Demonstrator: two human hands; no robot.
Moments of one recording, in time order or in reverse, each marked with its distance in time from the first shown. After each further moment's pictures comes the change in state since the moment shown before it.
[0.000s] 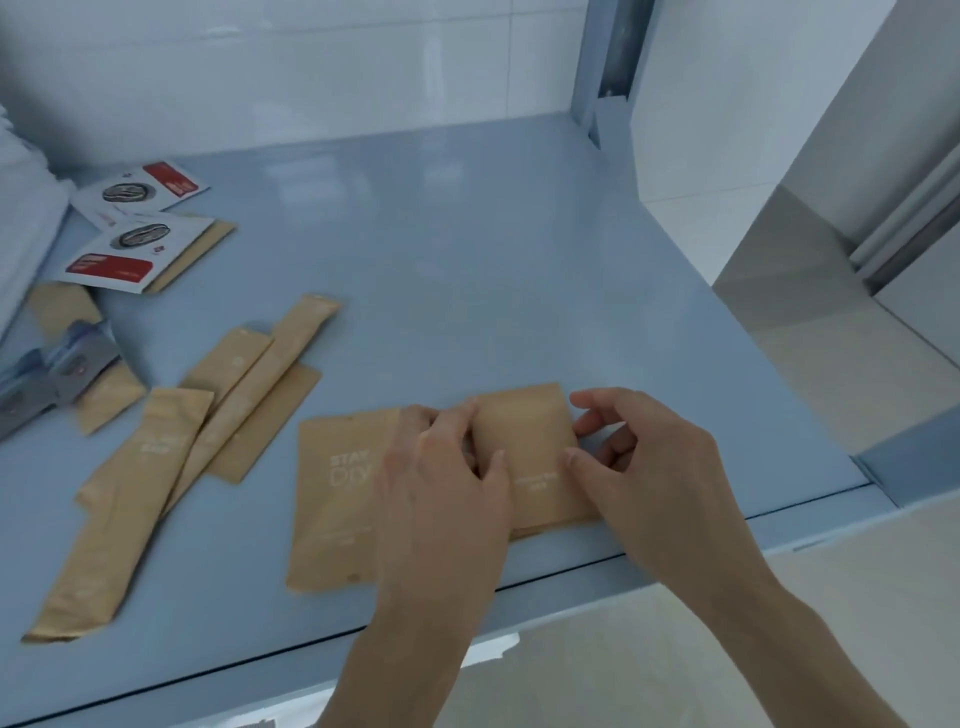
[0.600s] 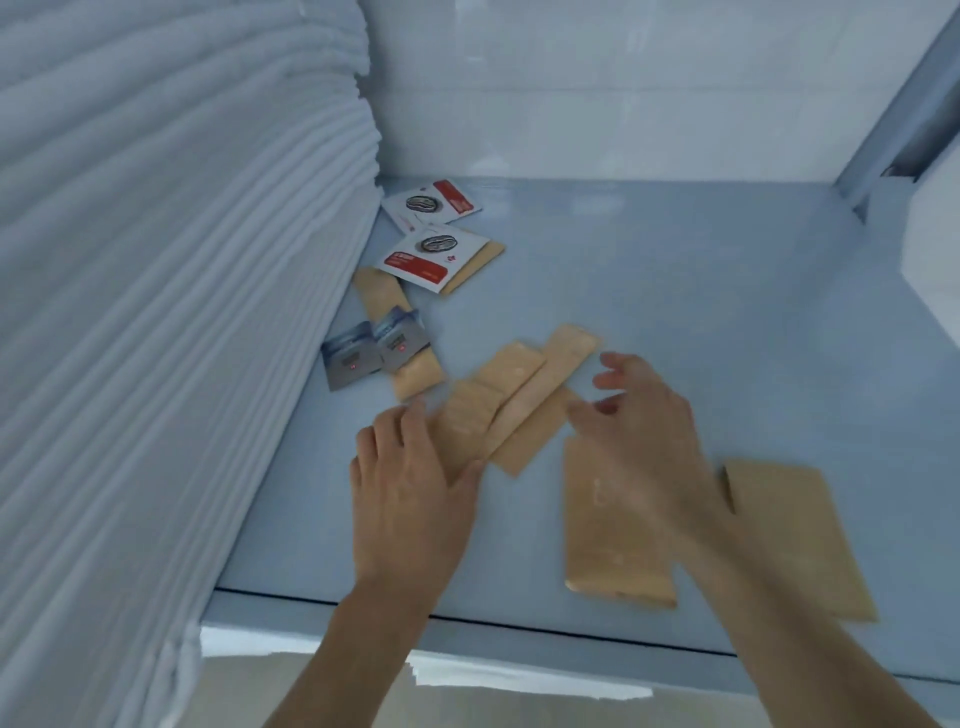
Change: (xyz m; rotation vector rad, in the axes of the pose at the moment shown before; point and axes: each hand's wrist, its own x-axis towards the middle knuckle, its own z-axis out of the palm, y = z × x) left_hand 0.012 -0.136 -0.129 0.311 0.118 -0.231; right_hand 0.035 -0.152 0.120 -0.010 -0.265 -0.073
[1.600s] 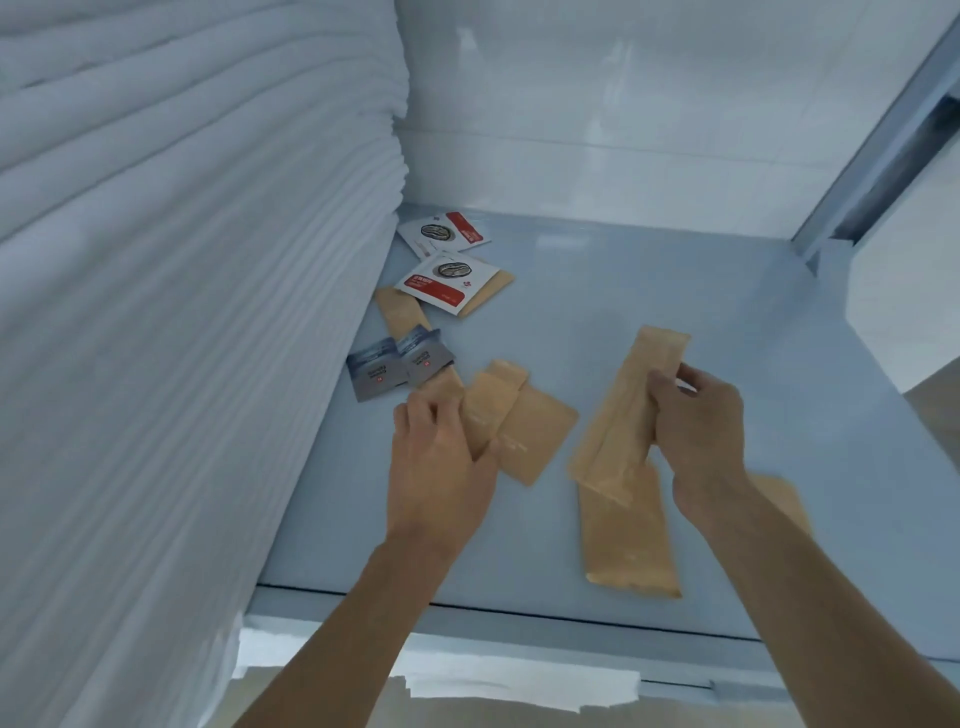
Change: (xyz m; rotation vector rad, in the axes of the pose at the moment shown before) left_hand 0.023 -0.015 -0.007 -0.218 0.012 0.099; right_hand 0.013 -0.006 -0.014 0.470 0.320 0.304
